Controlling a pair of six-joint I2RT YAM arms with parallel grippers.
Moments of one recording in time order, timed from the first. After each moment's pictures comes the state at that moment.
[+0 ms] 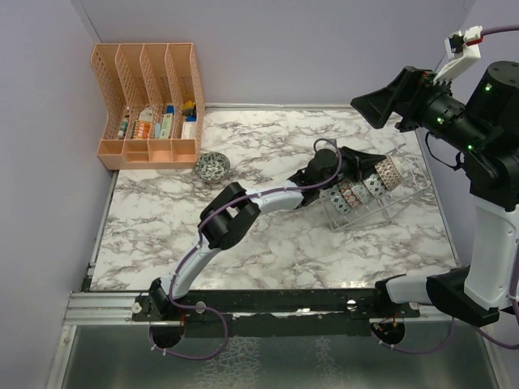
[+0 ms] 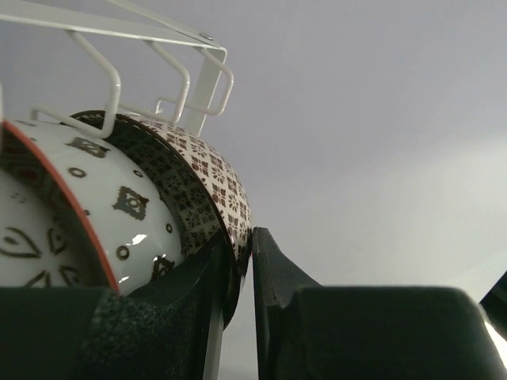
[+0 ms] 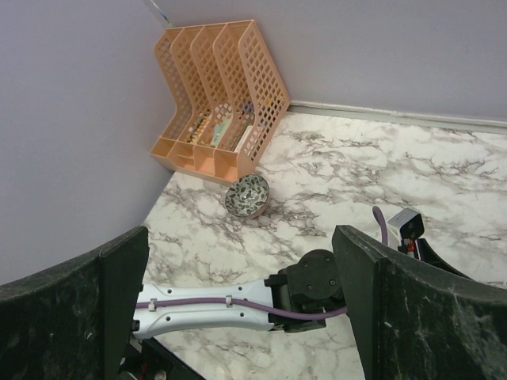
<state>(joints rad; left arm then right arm) -0.95 2.39 1.84 0.64 0.14 -2.04 0.27 1.34 2.26 -1.04 -0.30 0.36</state>
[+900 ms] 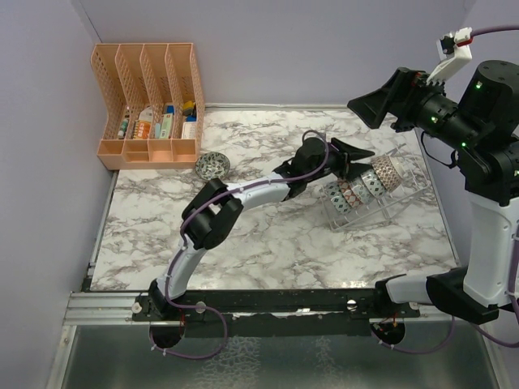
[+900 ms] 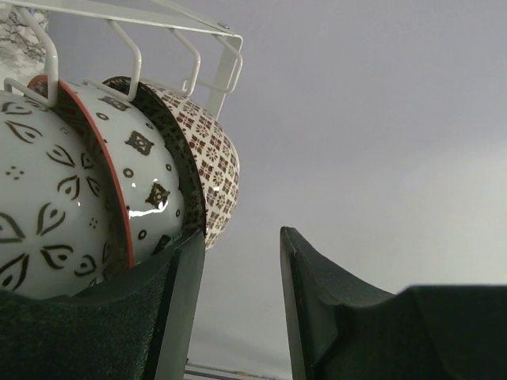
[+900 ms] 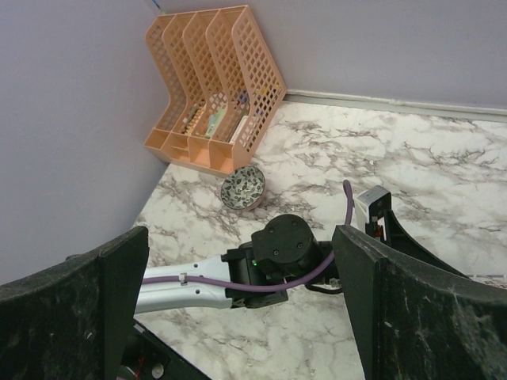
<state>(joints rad) -0.89 2.23 1.71 0.48 0.27 -1.95 0.27 1.34 2.22 -1.04 -0.31 0.36</state>
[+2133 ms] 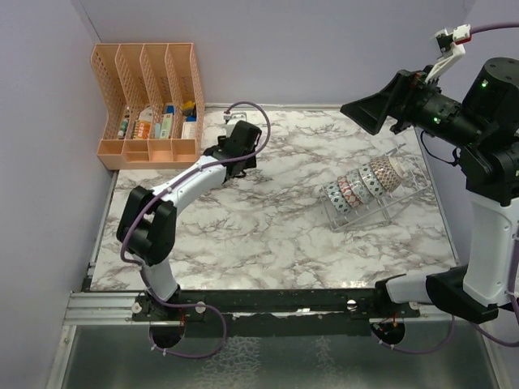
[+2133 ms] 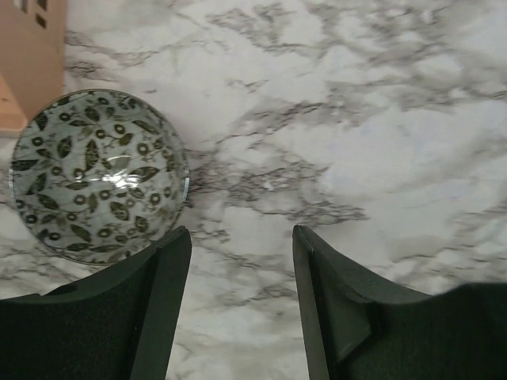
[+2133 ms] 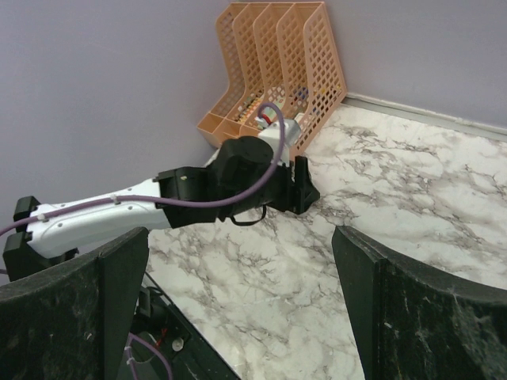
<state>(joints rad) -0.56 1.72 1.38 -0.40 -0.38 -0.55 0.27 1.33 2.23 -0.99 -0.50 0.36</state>
